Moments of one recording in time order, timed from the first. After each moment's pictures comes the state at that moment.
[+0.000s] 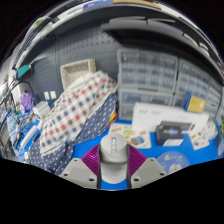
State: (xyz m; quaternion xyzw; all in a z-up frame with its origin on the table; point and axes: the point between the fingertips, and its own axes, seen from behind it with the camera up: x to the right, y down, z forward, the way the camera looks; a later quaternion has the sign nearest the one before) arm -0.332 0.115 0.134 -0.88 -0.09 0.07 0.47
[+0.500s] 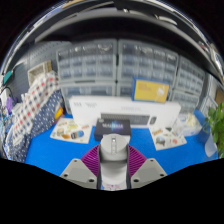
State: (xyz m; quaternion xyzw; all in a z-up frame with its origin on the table) arm -0.082 0.140 0.110 -0.89 -0.02 0.00 0.45
